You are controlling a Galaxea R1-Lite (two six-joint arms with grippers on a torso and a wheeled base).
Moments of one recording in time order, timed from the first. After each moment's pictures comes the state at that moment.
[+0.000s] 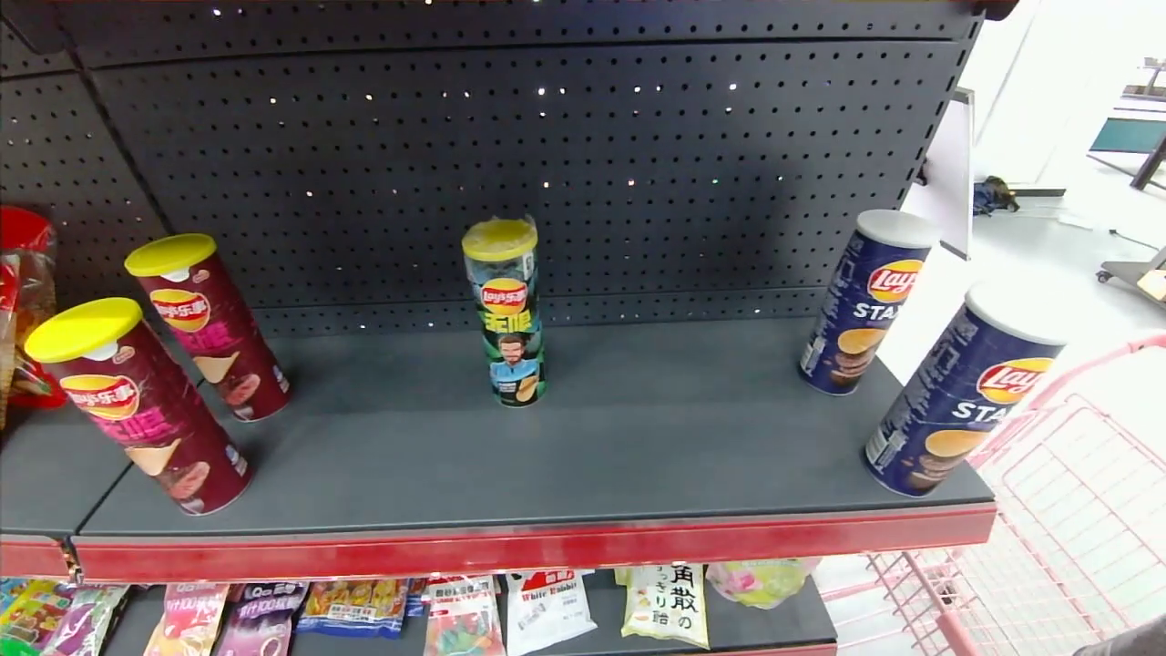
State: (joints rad) left arm 0.00 0.00 0.00 0.00 -0.04 0.01; right arm 0.16 0.27 -0.34 0.17 -0.04 -0.14
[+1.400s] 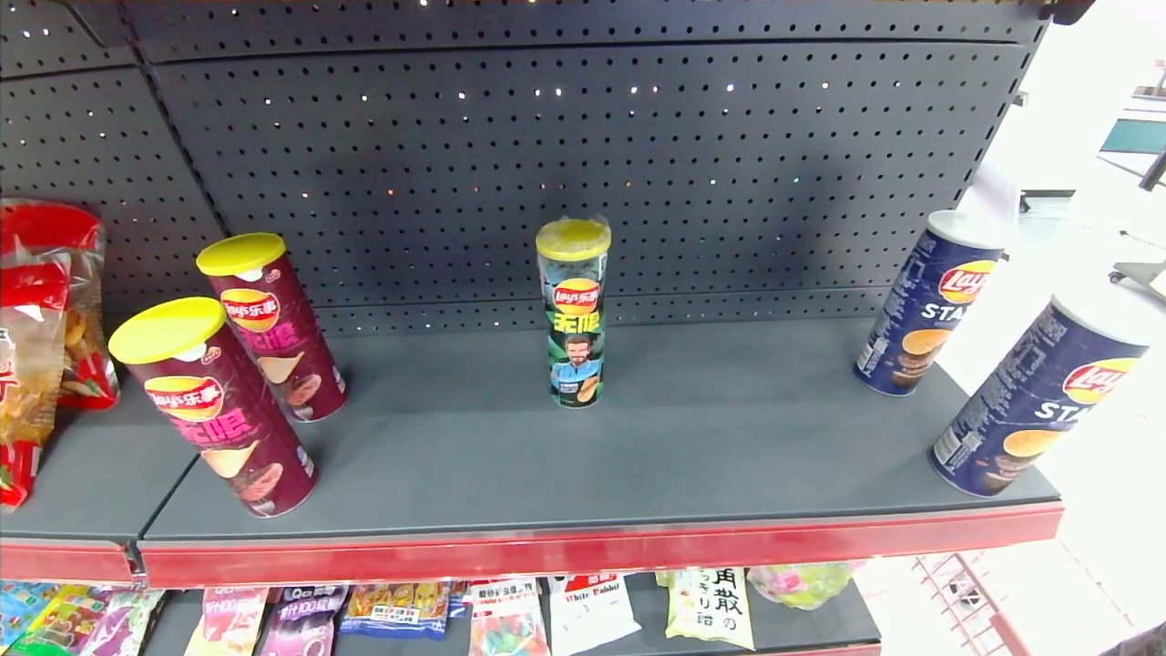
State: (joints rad) left arm -0.07 0.24 -0.30 0.00 -0.37 -0.04; right arm 0.18 0.27 -0.29 0.17 0.09 -0.07
